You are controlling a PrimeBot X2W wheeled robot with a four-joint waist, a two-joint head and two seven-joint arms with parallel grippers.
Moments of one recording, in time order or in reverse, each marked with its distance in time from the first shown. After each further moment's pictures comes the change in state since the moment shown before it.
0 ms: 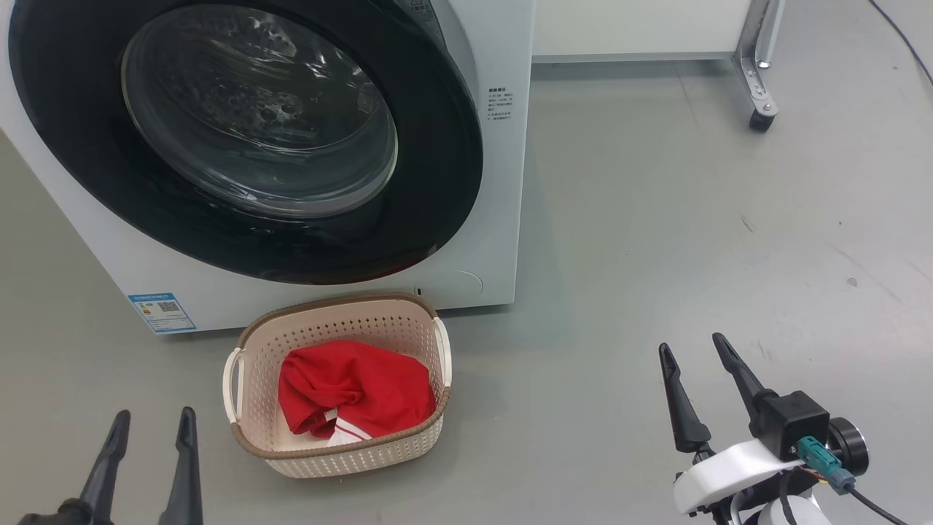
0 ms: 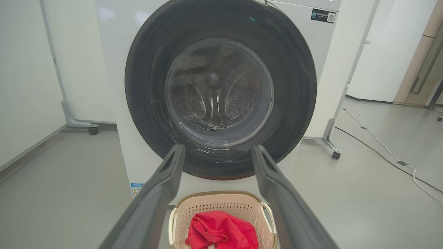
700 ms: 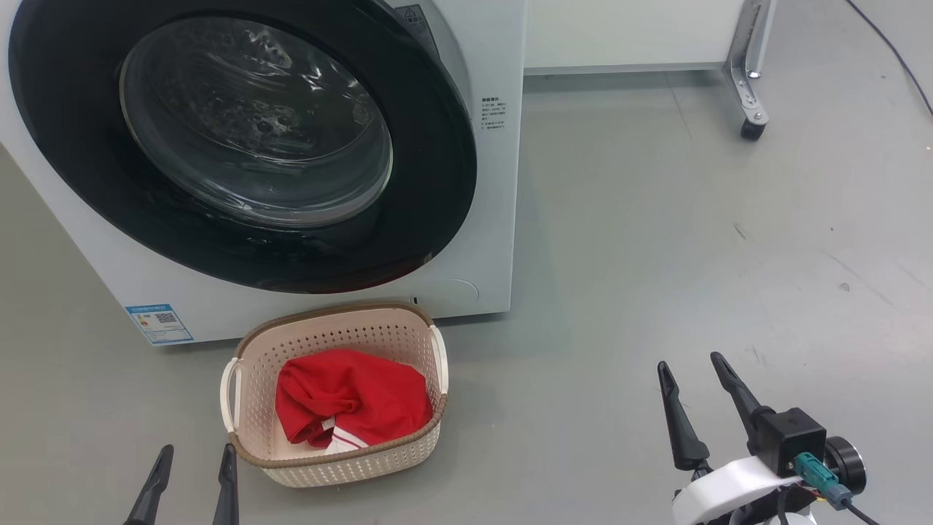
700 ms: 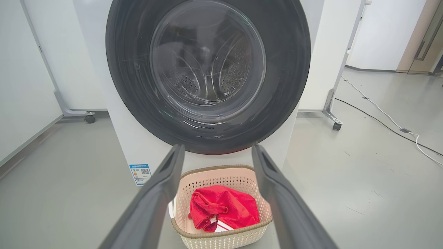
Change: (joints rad) left arm 0.020 -0.037 -0.072 0.101 0.116 0.087 -0.019; right arm 0.036 0.010 -0.002 0.002 0.000 0.000 0.000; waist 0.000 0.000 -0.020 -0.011
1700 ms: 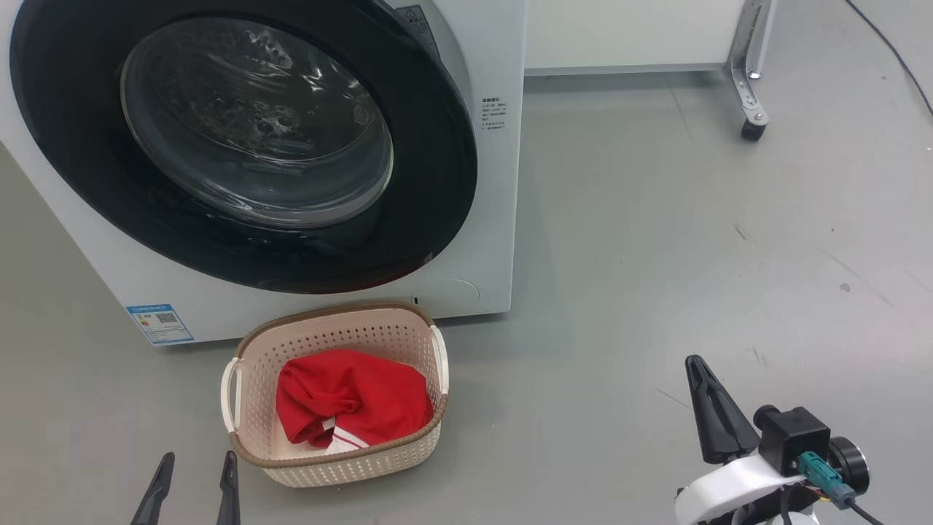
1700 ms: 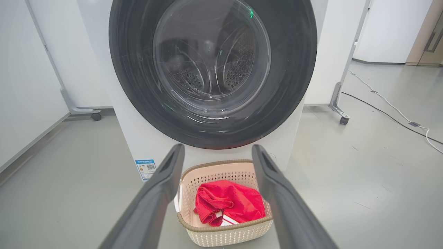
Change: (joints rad) left arm -0.004 -0.002 -0.009 0.041 0.021 0.019 -0.017; right arm 0.000 0.004 -0.012 0.000 0.000 0.001 0.000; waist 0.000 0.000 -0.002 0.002
